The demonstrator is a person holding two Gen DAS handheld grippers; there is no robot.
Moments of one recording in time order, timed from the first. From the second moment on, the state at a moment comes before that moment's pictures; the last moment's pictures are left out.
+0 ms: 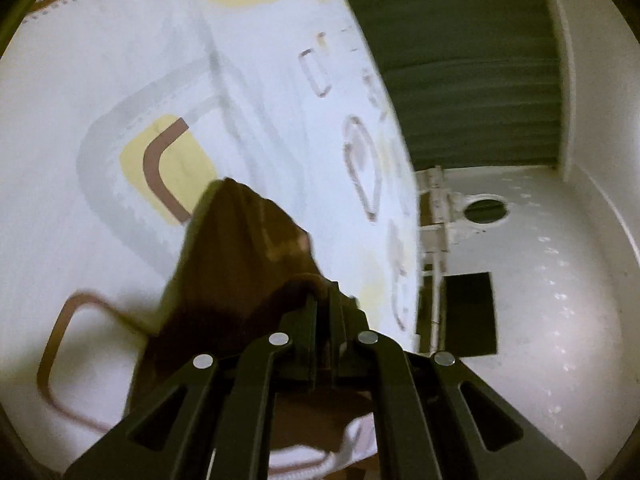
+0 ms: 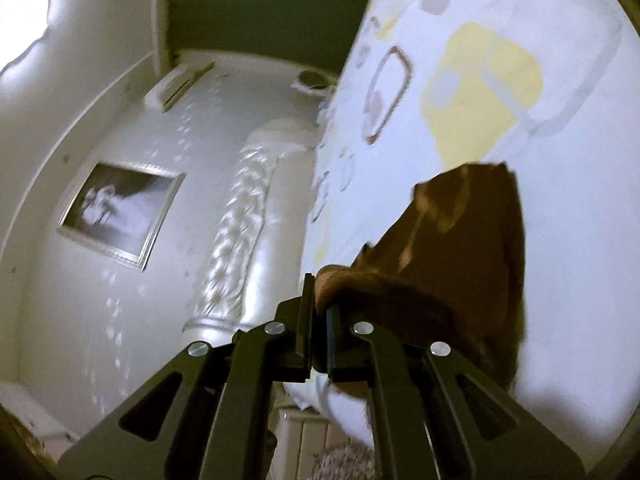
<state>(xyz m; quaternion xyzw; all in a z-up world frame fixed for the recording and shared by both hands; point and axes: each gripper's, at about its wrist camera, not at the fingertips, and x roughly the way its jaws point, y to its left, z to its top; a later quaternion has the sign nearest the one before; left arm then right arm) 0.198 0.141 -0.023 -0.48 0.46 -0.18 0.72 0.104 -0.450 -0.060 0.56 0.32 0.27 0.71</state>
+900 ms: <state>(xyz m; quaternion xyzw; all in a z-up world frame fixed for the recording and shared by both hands) 0.293 0.139 -0.092 -0.53 0.49 -0.13 0.68 0.204 -0.452 -0.150 0.57 0.39 0.18 0.70</state>
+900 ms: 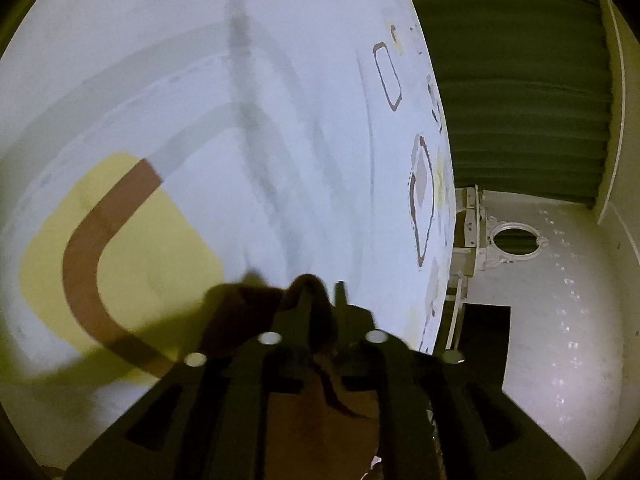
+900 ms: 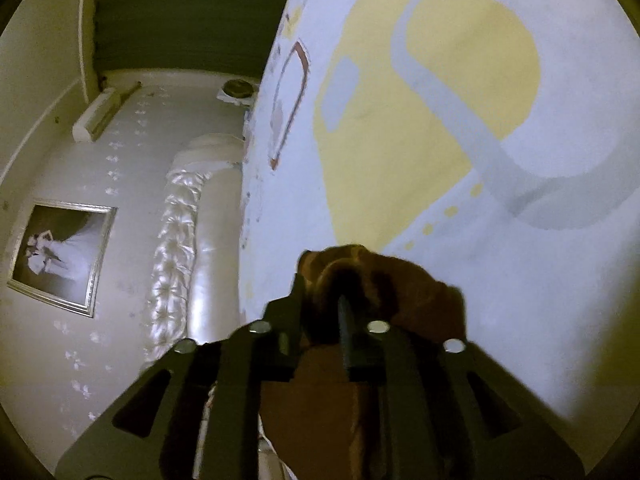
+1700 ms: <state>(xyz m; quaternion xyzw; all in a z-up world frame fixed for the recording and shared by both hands) 0.106 0.157 -0.093 -0.39 0.53 -0.20 0.73 0.046 -0.421 -0.129 0.48 0.46 0.20 0.72</state>
